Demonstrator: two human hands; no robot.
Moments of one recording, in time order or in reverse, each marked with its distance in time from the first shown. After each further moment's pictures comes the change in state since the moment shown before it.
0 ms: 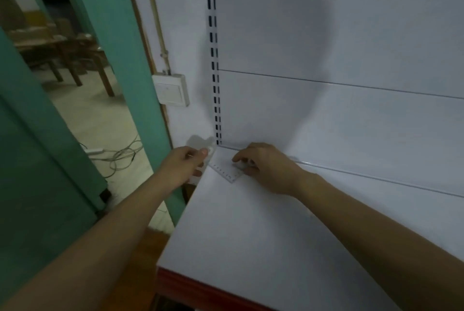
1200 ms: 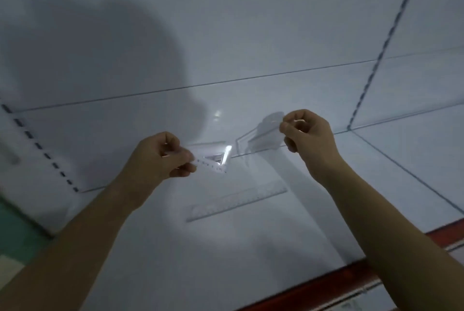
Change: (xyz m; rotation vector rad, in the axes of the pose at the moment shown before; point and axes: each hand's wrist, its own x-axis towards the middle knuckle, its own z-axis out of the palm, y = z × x) left_hand -0.051 0.147 0.142 -0.292 -0.561 0.402; right_hand -0.245 0.072 -0.123 0.752 1.080 0.728
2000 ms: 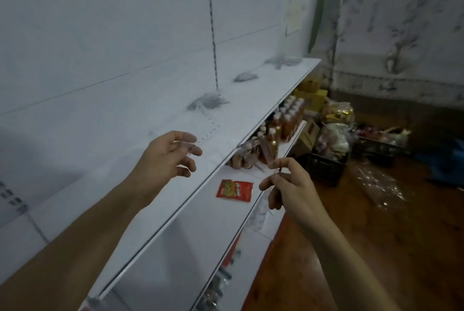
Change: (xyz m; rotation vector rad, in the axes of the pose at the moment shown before) left_hand 0.028 0.120 0.659 -0.027 -0.726 0.143; right_hand -0.121 0.048 -0.569 -0.078 0.572 0.255
